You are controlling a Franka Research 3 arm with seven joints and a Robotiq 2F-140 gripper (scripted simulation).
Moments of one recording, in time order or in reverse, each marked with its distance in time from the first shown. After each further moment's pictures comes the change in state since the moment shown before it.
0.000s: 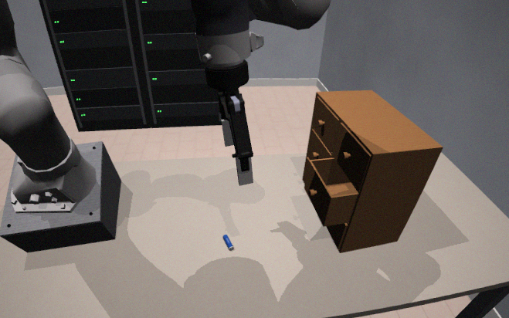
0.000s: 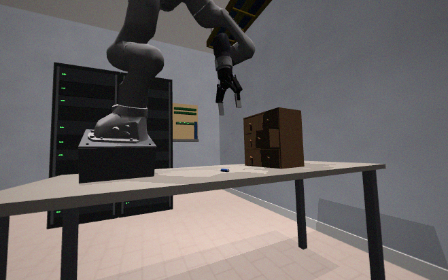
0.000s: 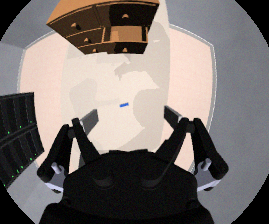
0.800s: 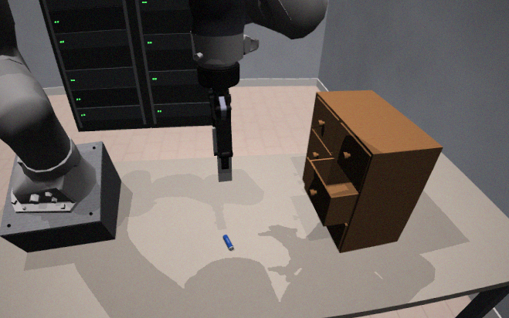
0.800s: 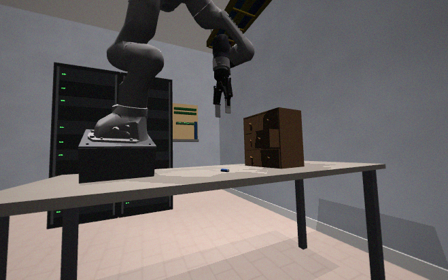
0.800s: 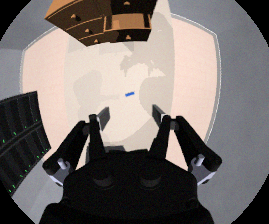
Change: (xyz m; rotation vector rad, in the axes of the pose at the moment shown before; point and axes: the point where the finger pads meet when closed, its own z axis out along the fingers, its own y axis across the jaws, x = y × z) arm -0.029 -0.019 0.000 0.043 -0.088 0.054
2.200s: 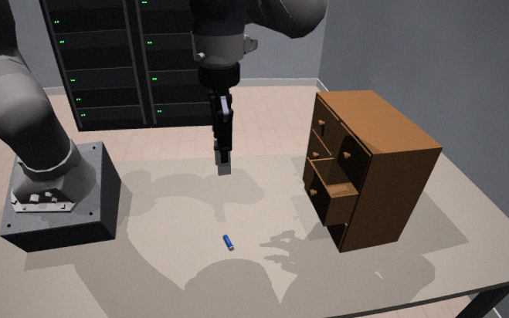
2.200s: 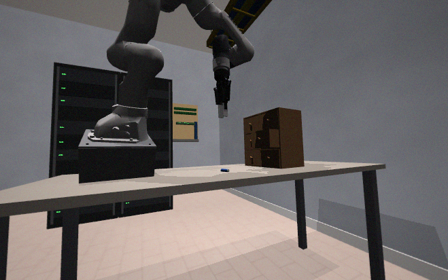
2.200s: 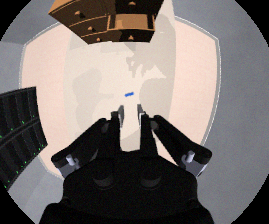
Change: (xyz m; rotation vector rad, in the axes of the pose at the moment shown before) arm 0.001 0.000 0.001 -0.010 0.001 -0.050
